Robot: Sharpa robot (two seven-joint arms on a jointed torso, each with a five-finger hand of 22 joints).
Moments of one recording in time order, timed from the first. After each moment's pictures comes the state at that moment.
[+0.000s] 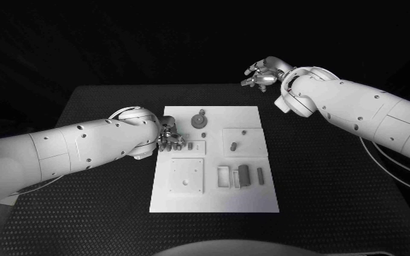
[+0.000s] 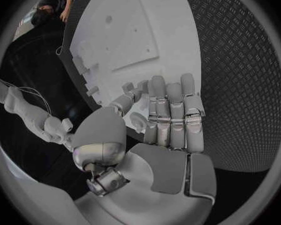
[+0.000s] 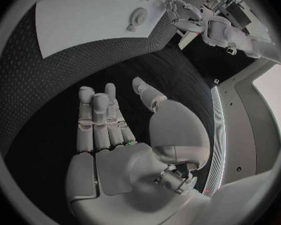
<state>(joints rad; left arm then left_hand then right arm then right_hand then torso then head) 1.27 -0.65 -0.24 1.31 -1.15 0.02 -0.49 0.81 -0.11 0.55 -0.10 0.30 1.12 0.05 0.37 0.64 1.38 -0.04 0.46 0.66 1.15 -0.07 0.93 0.78 0.01 1.26 -0.17 0.07 1.25 1.27 -0.58 0.01 1.05 -1.01 -0.26 -0.07 1.01 -0.10 0.52 -0.23 0.09 0.68 0.18 0.19 0.46 0.93 0.11 0.66 0.56 1.04 0.01 1.24 0.77 0.22 1.03 0.05 0.83 1.31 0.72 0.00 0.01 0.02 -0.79</state>
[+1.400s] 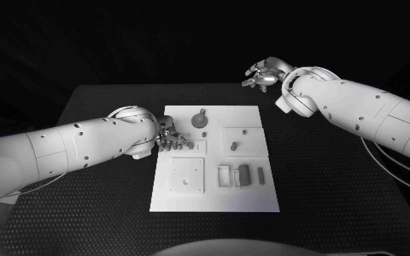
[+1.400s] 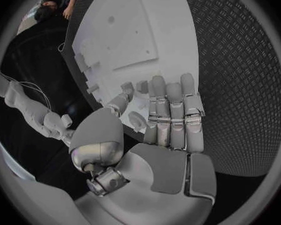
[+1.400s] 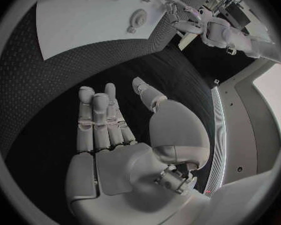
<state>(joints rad) 1.27 -0.66 -0.23 1.31 -1.10 0.02 -0.47 0.76 -0.14 0.47 -0.08 0.13 1.11 0.06 0.36 0.64 1.37 -0.04 0.46 0.65 1.15 -0.07 0.93 0.78 0.01 1.25 -0.17 0.07 1.23 1.27 -0.58 0.01 1.05 -1.01 -0.24 -0.07 1.01 -0.10 0.52 -0.23 0.09 0.68 0.18 0.19 0.46 0.93 0.11 0.66 0.56 1.04 0.01 1.24 0.76 0.22 1.03 0.04 0.83 1.31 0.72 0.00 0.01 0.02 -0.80</state>
